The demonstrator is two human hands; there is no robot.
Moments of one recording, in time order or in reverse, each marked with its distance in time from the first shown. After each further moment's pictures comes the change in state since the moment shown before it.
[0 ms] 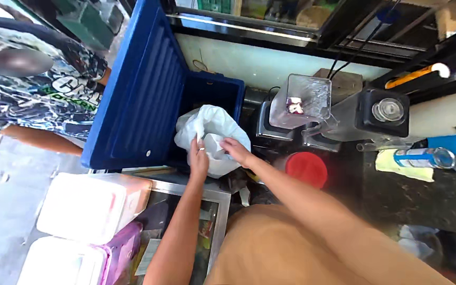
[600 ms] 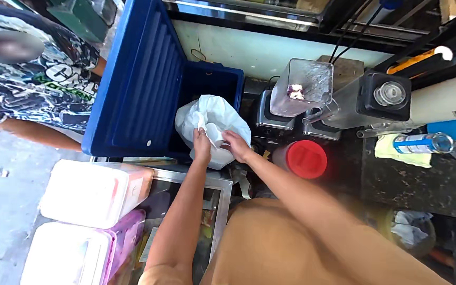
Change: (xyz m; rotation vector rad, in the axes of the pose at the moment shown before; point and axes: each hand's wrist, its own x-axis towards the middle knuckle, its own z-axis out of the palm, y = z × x) left_hand 0.014 -0.009 0.018 -0.153 0.039 -0.267; right_hand -0.008 0.027 0.021 0.362 0.083 0.037
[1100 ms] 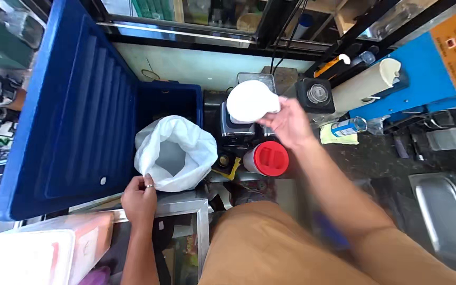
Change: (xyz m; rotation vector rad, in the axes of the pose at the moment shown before) left_hand -0.043 0.003 -0.105 0.691 0.145 0.476; right_hand -0.142 -0.187 -0.123 0.116 0.361 -0.450
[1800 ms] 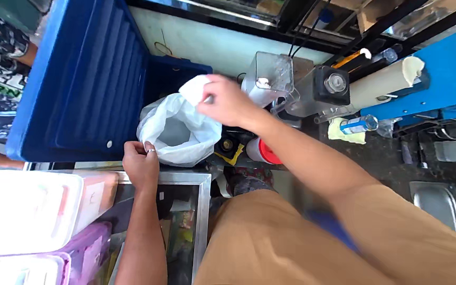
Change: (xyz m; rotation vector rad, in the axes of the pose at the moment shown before) left_hand -0.001 -0.005 0.005 -0.045 0.156 -0.127; right_hand 0.013 0.035 0.157 -1.212 -0.478 -0.376
